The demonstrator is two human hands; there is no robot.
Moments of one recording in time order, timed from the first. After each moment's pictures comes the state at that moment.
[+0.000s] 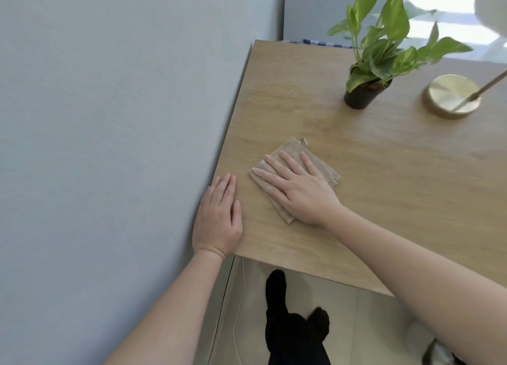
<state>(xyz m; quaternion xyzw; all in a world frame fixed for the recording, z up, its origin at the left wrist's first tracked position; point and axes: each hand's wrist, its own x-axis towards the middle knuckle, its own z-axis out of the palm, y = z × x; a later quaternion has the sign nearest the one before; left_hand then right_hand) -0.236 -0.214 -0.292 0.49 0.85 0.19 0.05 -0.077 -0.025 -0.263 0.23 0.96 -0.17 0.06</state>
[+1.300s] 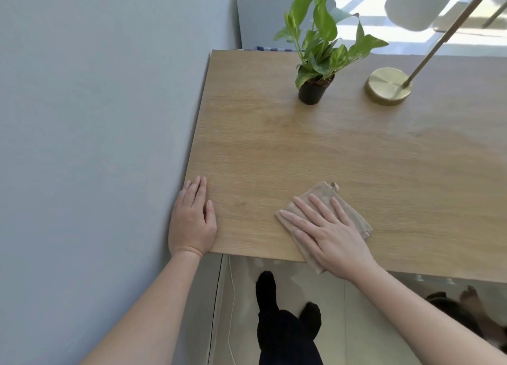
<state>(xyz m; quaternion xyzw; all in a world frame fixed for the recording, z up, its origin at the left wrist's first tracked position) -0.227 -0.221 -0.295 0.48 0.85 0.20 0.06 0.090 -0.109 -0.251 0.35 0.91 -0.19 0.08</state>
